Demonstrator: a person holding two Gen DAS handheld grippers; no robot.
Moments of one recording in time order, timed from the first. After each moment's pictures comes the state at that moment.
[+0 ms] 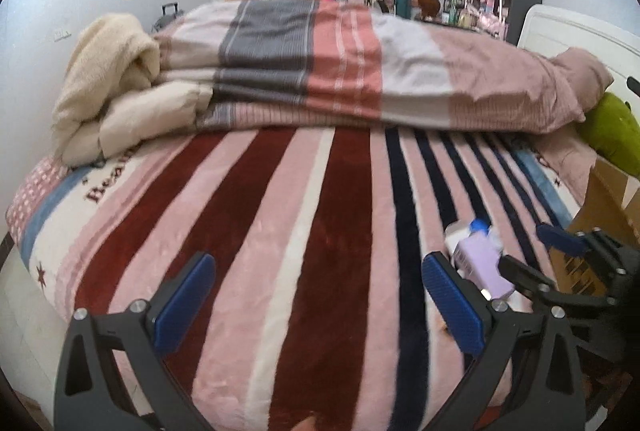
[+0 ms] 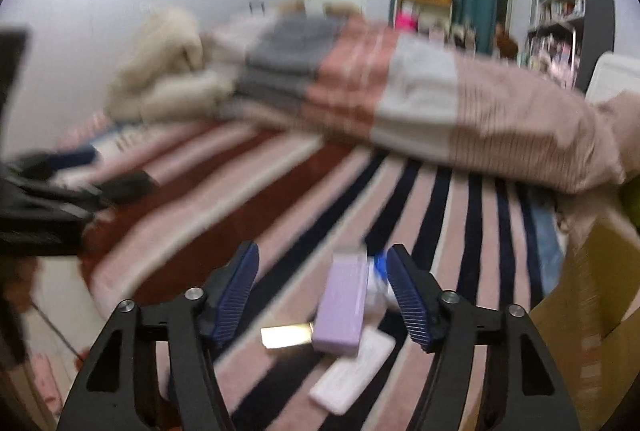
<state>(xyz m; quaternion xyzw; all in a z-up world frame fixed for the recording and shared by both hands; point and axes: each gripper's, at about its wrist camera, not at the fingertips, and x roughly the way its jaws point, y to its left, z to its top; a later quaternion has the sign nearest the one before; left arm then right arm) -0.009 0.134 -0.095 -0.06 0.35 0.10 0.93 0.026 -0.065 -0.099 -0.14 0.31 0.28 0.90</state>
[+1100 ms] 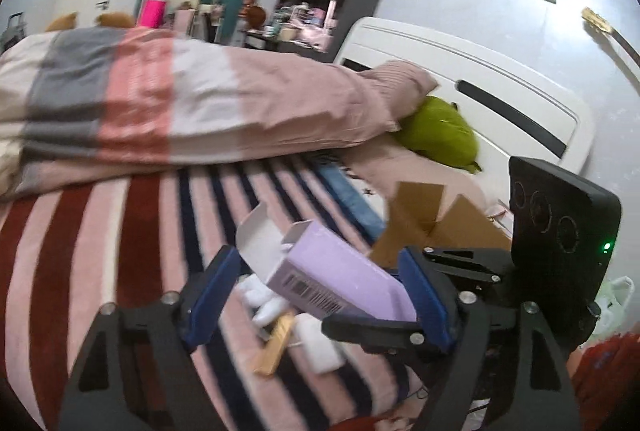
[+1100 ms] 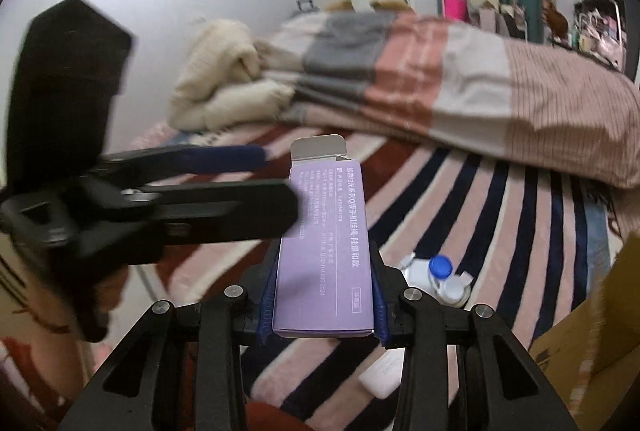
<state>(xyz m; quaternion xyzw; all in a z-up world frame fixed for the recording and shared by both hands) 0.020 0.054 -0.017 -0.09 0.29 -0.25 0.92 0.018 -0.092 -0.040 -0.07 0.32 0.41 0.85</state>
